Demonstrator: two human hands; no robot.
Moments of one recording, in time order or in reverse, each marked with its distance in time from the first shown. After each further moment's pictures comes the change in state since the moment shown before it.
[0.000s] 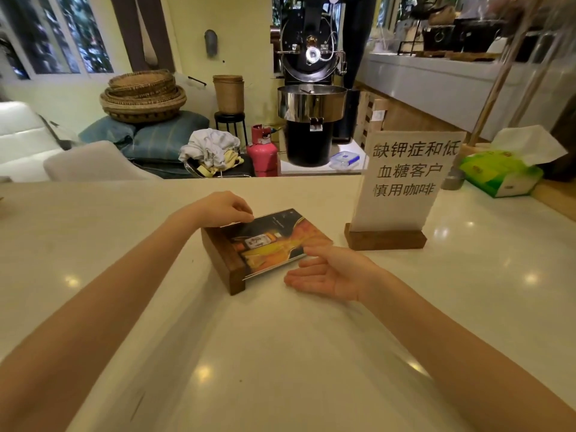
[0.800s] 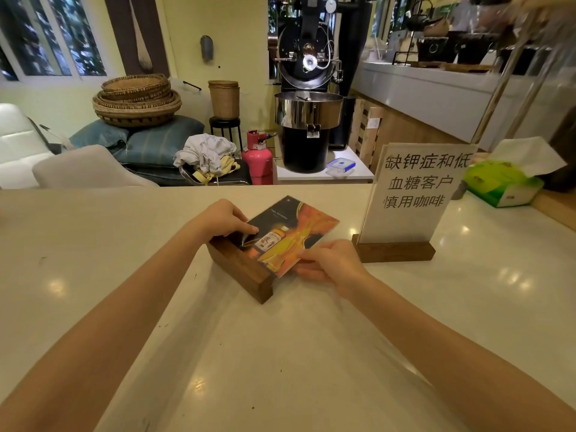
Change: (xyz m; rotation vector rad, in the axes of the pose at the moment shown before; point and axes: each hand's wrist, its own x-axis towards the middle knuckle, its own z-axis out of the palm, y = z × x) left_hand 0.020 -0.018 0.007 -0.317 0.094 -0.157; right_hand 0.028 -0.010 0.022 -0.201 0.294 -0.377
